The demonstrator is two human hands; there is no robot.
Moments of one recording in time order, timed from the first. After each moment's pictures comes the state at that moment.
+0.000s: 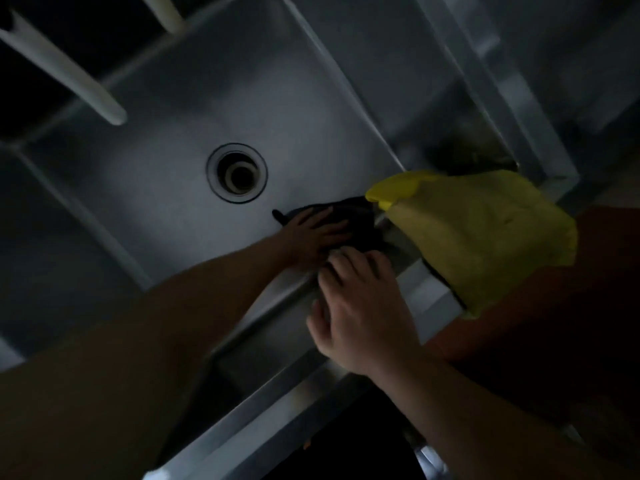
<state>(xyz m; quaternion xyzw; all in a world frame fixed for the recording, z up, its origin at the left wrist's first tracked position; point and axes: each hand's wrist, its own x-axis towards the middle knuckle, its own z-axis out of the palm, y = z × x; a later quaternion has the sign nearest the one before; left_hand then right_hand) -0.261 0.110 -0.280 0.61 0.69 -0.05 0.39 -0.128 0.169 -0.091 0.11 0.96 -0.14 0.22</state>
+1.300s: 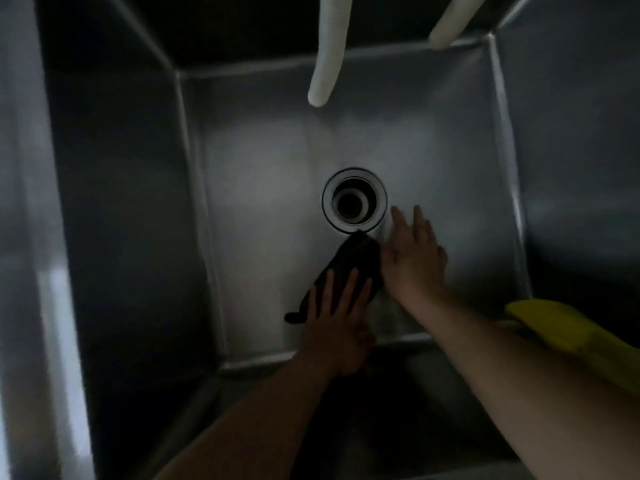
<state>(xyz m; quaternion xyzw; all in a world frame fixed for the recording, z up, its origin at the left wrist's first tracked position) -0.186 0.044 -0.299 0.17 0.90 0.15 0.38 -0.273 0.188 -0.262 0.15 0.94 -0.19 0.26</state>
